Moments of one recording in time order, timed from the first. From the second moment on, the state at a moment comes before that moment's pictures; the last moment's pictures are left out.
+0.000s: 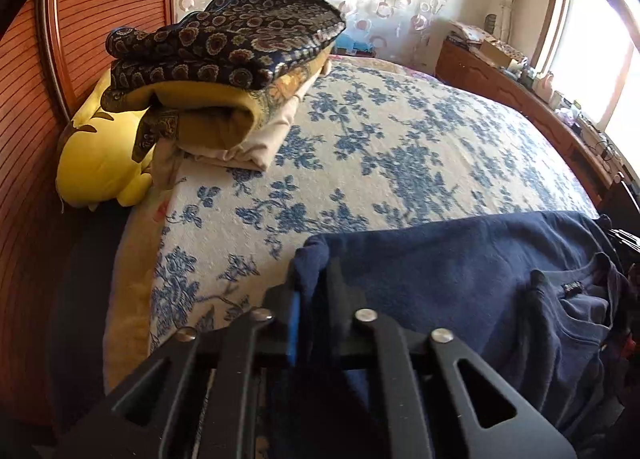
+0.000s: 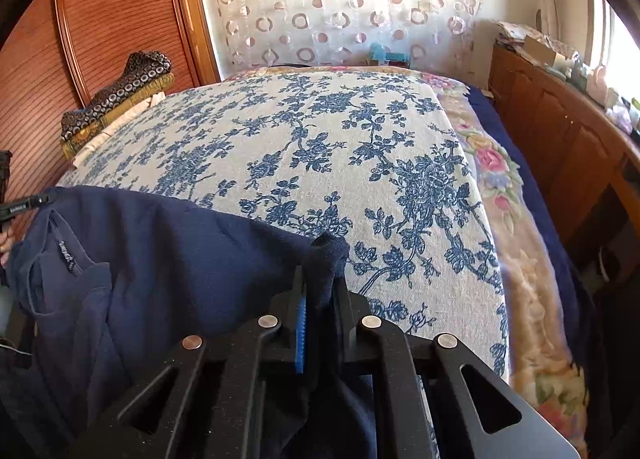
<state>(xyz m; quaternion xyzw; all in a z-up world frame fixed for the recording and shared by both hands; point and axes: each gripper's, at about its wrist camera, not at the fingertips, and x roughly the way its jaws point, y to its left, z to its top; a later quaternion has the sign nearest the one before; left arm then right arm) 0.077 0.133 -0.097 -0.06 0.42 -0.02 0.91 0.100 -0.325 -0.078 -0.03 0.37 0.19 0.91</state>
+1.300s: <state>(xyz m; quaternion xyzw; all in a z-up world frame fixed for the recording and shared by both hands) 0.223 0.085 0.022 0.00 0.32 -0.08 0.94 0.236 -0.322 0.038 -0.05 0.34 0.10 0.93</state>
